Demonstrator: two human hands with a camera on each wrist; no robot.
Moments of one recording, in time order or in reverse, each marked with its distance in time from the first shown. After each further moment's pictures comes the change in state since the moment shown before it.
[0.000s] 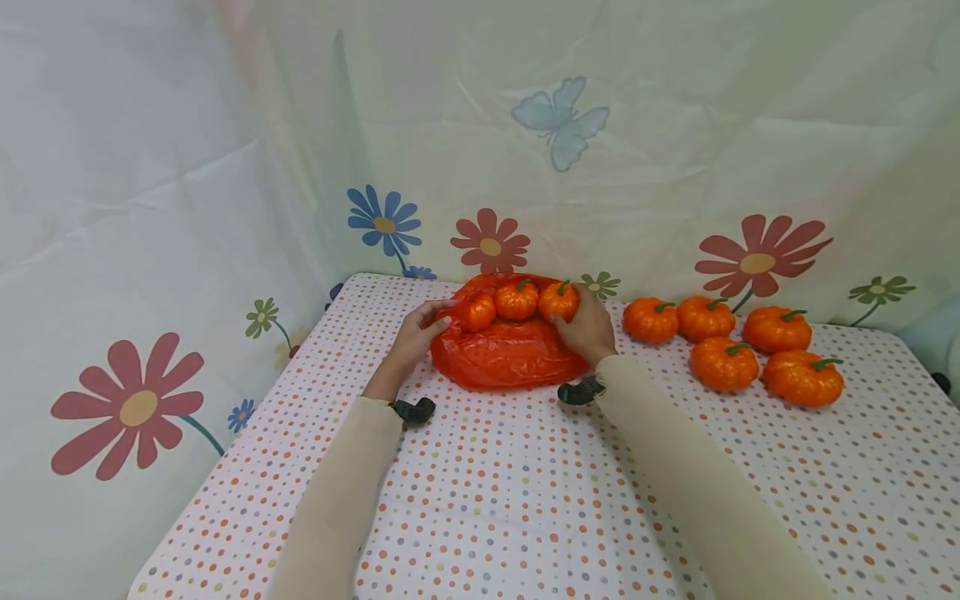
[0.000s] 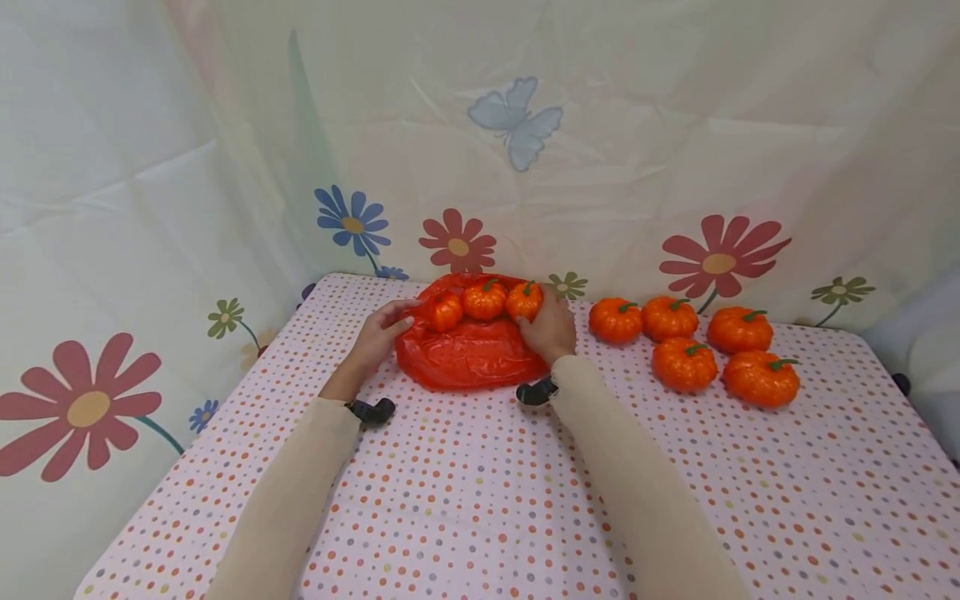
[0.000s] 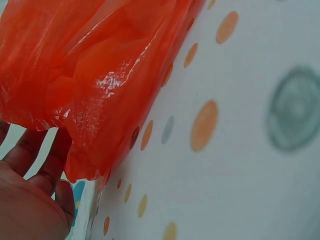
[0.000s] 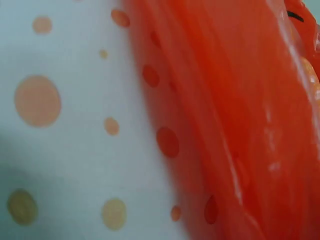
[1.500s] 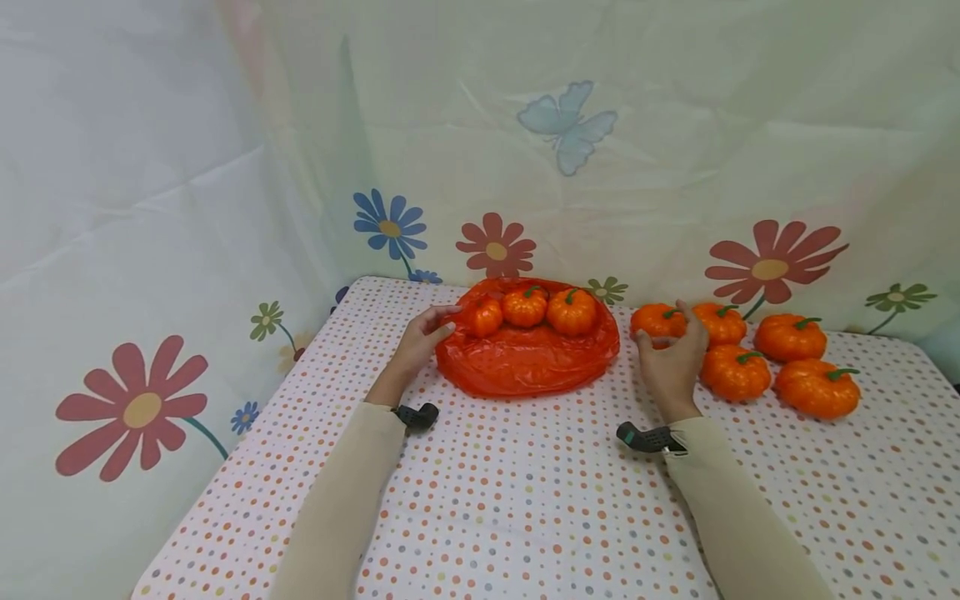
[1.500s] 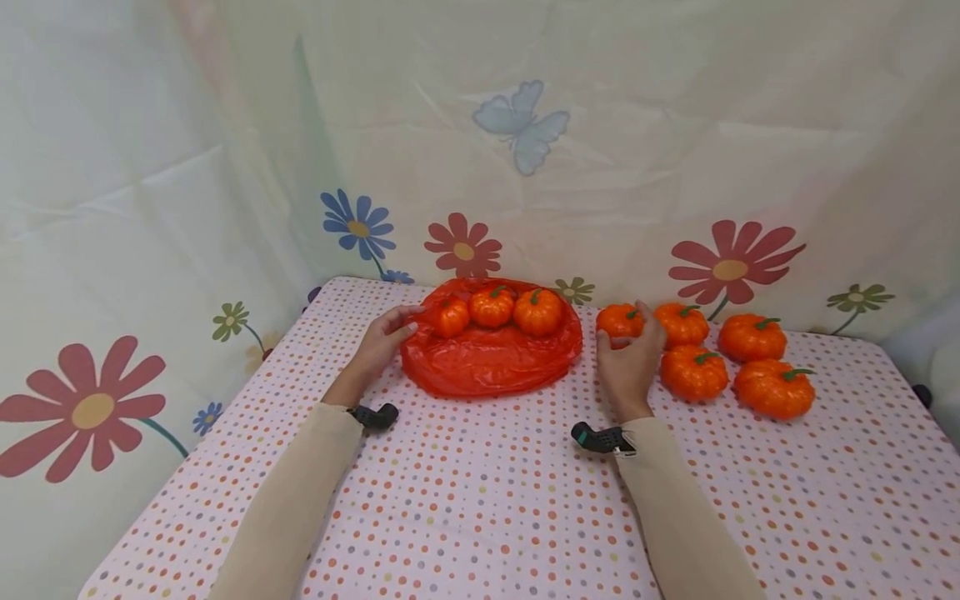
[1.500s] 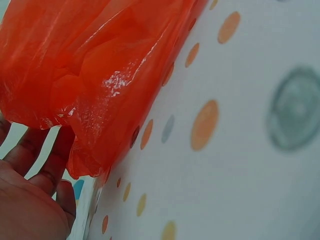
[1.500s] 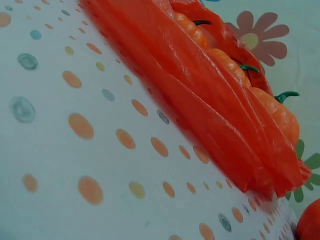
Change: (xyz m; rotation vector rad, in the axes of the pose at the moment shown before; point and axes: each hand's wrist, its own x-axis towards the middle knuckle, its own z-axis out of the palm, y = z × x) left_hand -0.002 -0.002 -0.002 0.013 -0.014 0.046; right_hand -0.051 0.060 -0.040 0.349 0.526 0.027
